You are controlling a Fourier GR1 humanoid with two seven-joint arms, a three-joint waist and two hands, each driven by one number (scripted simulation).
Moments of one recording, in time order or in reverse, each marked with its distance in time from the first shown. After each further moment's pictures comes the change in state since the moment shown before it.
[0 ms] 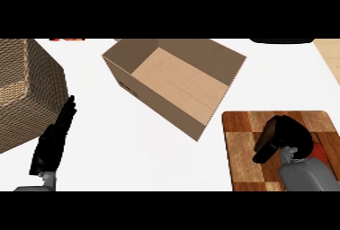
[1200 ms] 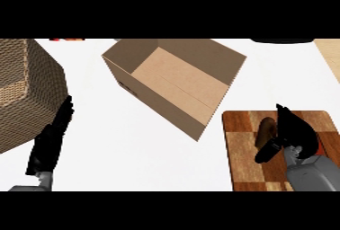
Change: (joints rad) left arm -0.004 0.068 -0.043 0.025 0.073 0.046 -0.021; right arm -0.037 -0.120 0.117 -0.102 -0.163 -0.040 0.103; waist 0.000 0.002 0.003
